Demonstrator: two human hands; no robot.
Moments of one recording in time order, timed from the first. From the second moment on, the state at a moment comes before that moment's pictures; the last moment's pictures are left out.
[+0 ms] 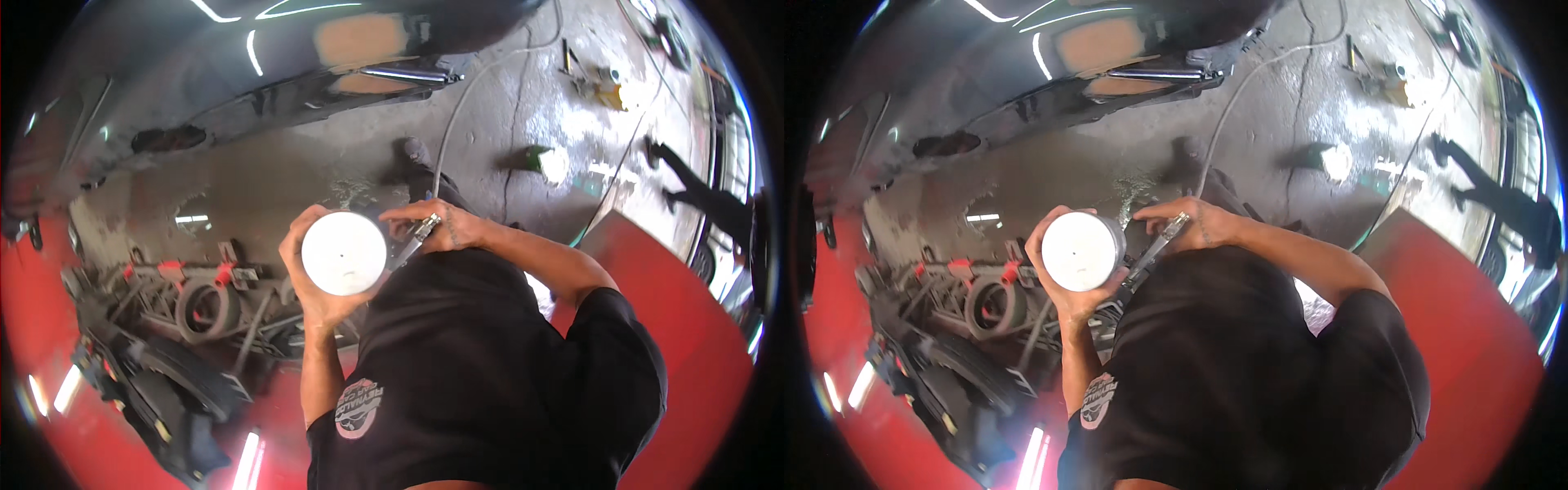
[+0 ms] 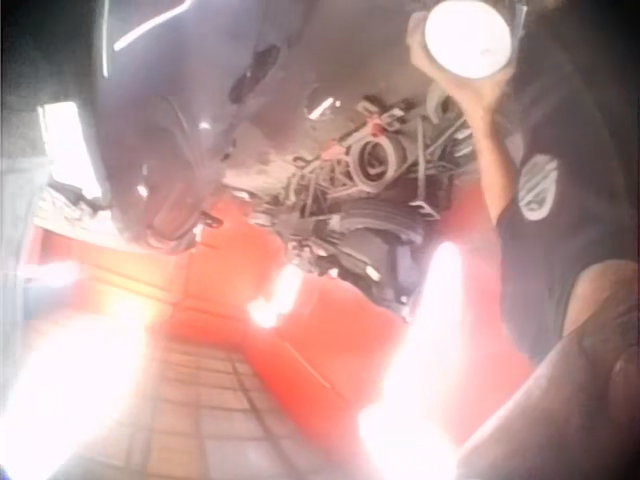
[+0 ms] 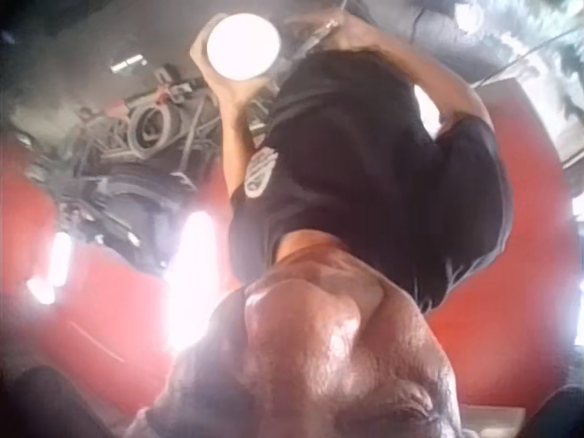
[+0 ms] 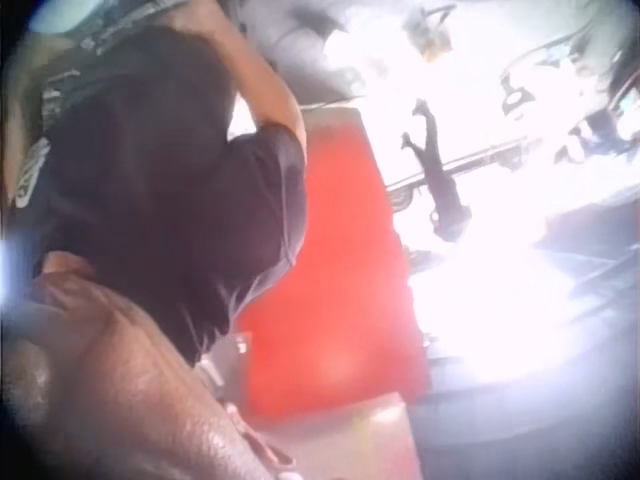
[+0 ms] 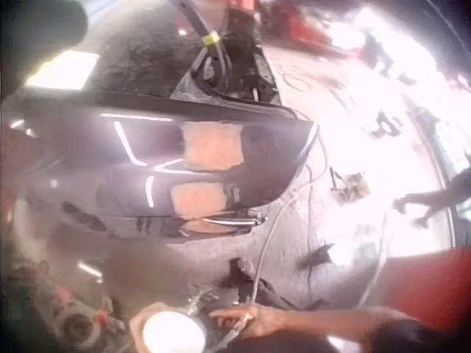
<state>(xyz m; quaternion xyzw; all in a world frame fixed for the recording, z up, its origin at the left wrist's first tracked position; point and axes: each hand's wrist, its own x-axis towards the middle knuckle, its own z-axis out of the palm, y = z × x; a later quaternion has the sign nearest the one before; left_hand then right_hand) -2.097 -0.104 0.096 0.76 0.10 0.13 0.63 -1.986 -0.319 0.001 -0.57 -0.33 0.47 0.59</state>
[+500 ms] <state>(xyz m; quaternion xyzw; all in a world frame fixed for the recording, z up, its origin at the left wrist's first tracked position) -2.123 -0.081 0.107 0.70 -0.07 -0.13 0.70 -2.167 -0.246 -0.091 -0.75 0.08 -0.10 0.65</state>
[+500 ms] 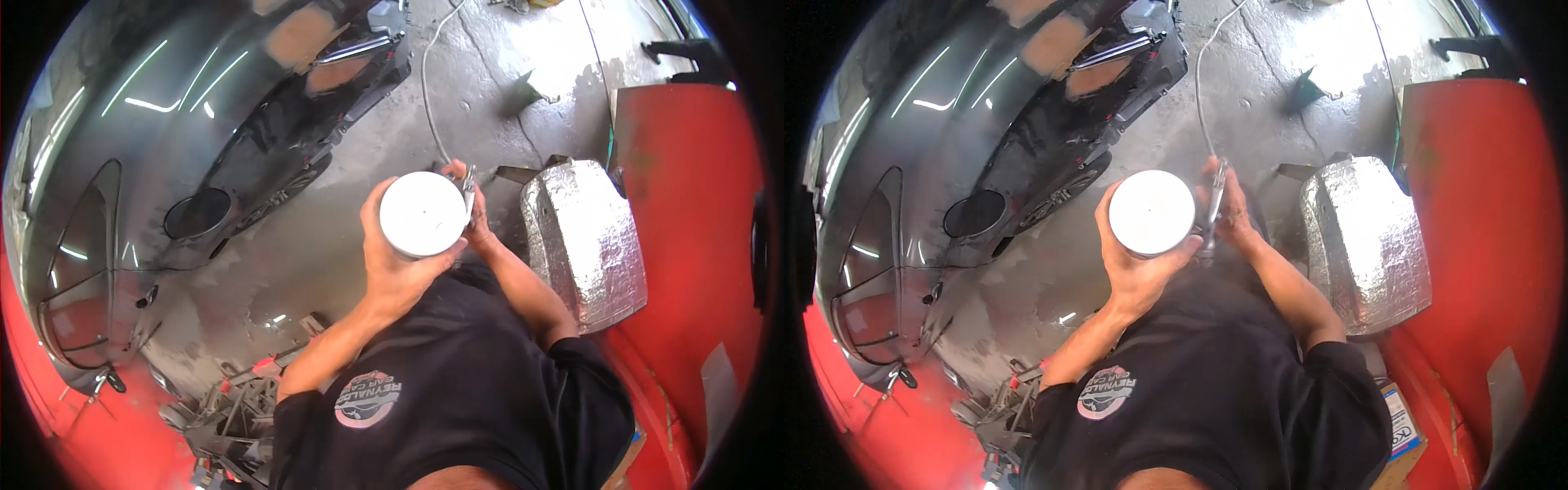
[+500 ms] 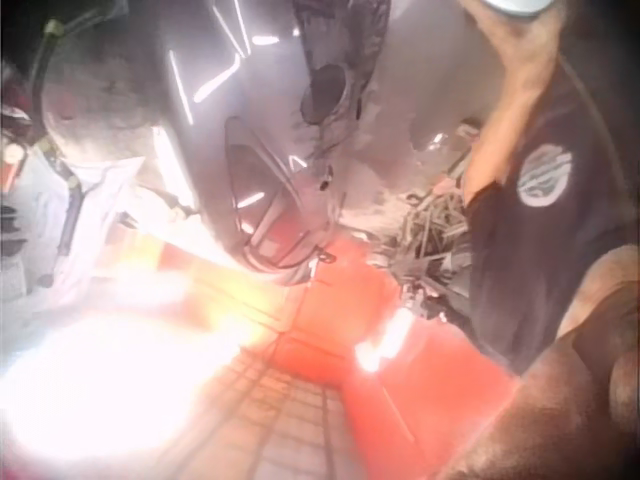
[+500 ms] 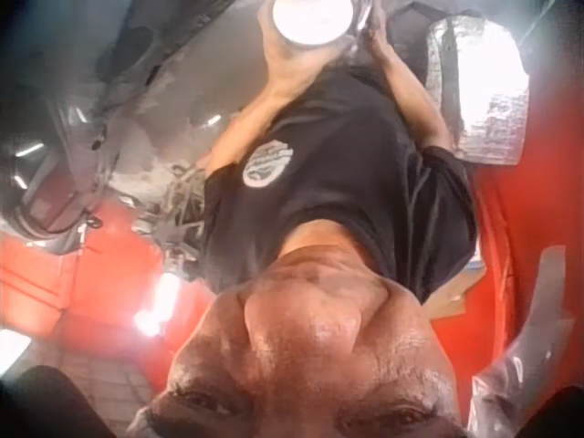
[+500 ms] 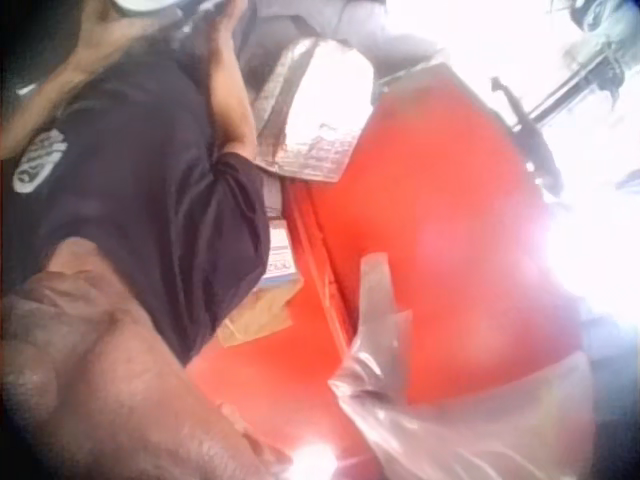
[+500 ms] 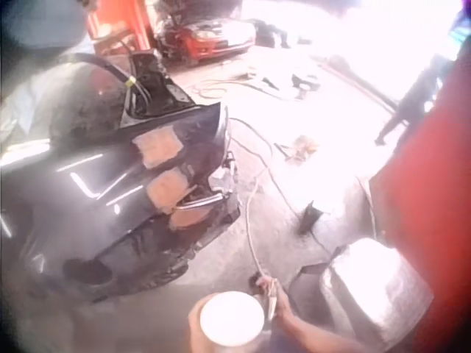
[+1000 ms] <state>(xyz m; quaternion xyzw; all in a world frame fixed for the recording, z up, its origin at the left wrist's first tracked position) -2.153 -0.057 -0.040 0.82 -0.25 -0.41 0.33 -2.218 -0.402 -0.161 -0.45 0.07 0.00 0.89</state>
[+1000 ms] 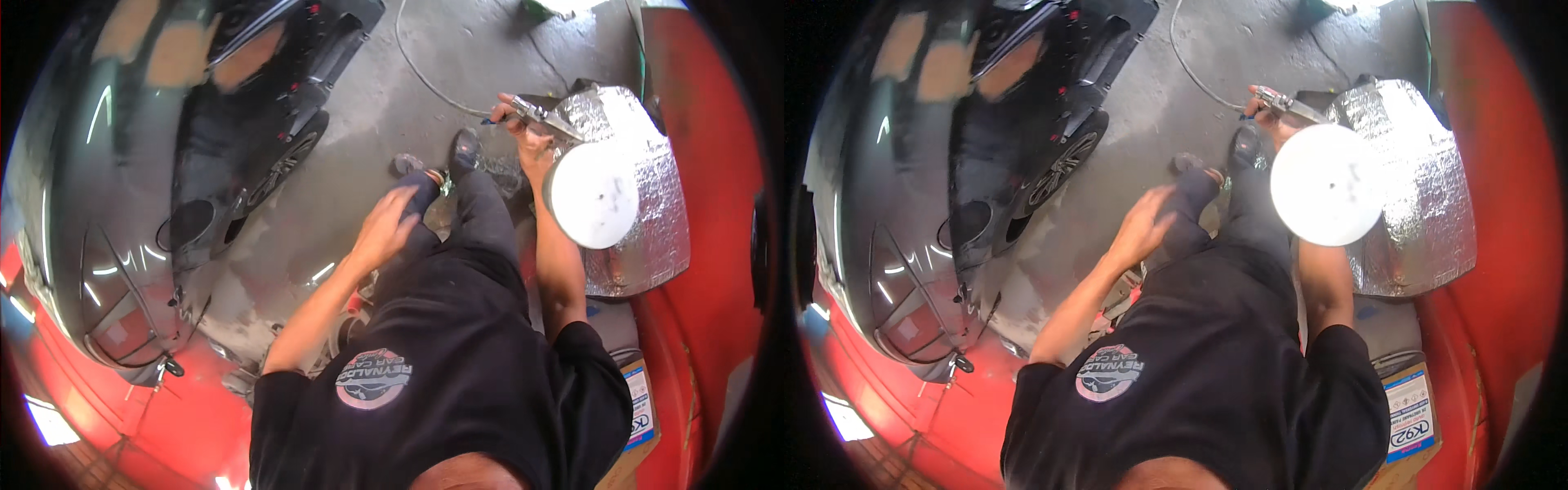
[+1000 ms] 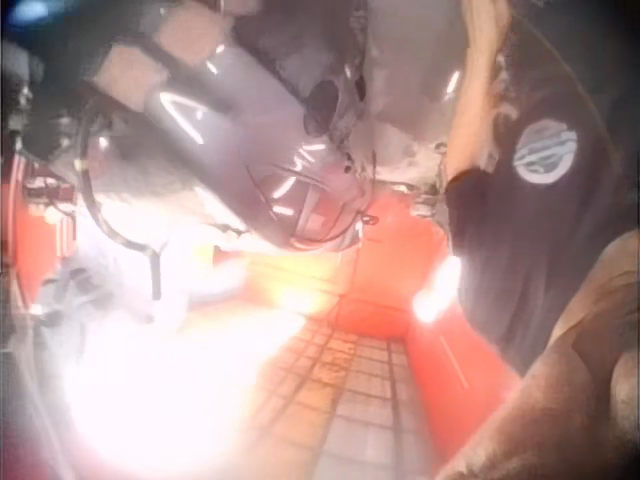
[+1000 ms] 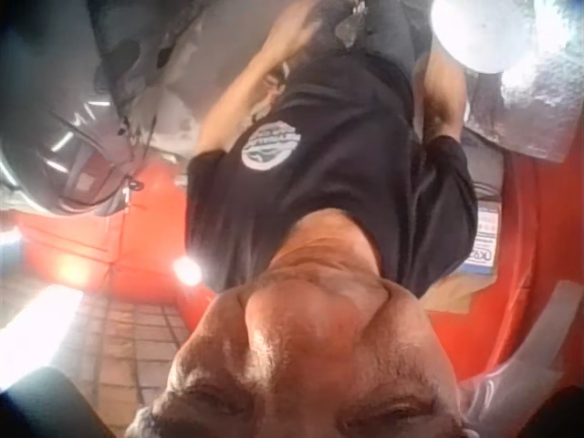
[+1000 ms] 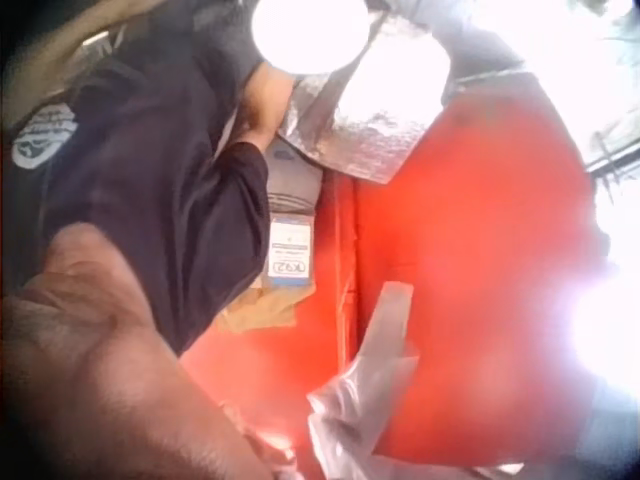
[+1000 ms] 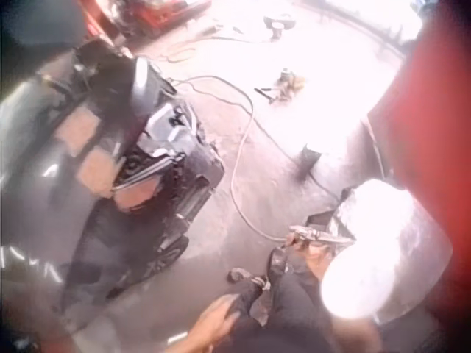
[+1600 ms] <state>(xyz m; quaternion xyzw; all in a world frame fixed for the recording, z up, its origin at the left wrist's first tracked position) -2.241 0.089 -0.182 0.57 -0.01 -0.74 0.37 -2.133 -0.339 -0.199 -0.50 0.28 -0.09 0.81</state>
